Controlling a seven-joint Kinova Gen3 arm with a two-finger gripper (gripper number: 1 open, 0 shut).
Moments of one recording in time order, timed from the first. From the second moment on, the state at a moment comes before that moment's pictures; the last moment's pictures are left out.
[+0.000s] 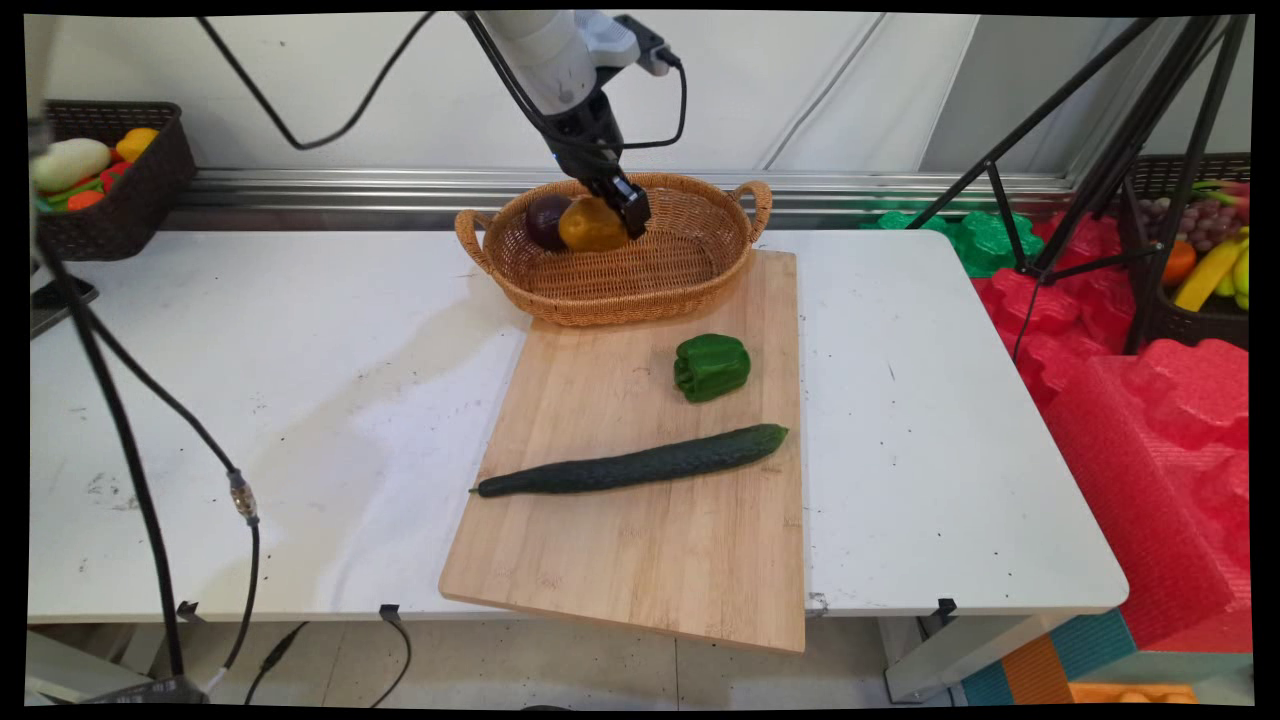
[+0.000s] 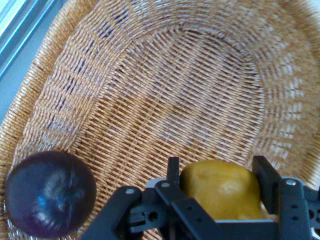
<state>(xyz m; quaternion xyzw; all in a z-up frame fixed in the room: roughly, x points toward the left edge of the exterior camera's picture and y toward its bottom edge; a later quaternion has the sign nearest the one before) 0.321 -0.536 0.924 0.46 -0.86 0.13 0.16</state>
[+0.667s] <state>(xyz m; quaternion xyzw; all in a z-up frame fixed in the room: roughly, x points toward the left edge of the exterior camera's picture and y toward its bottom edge) 0.283 -0.423 0.943 0.34 -0.92 0.11 0.14</state>
